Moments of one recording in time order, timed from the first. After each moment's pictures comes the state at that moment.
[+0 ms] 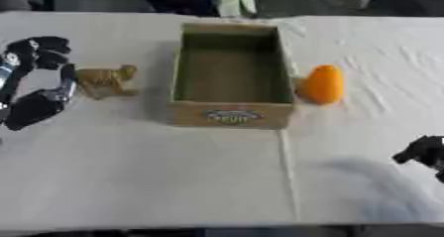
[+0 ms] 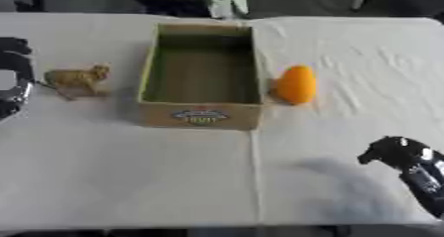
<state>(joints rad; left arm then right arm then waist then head) 0.04 0.73 0.11 -1.97 -0.18 0.05 -0.02 -0.12 -0.26 -0.14 -1.53 -0.26 -0.35 0.78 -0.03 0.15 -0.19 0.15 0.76</state>
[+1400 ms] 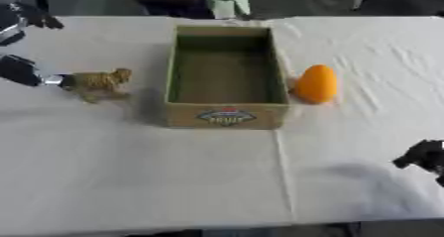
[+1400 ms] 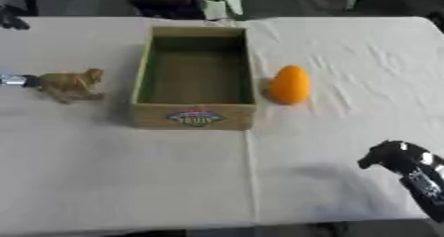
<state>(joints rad) -0.34 0.97 -0.07 -1.44 -0.65 -0.15 -0.22 -0.12 -0.26 -0.13 -1.53 -0.26 -0.35 0.79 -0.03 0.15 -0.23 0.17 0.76</state>
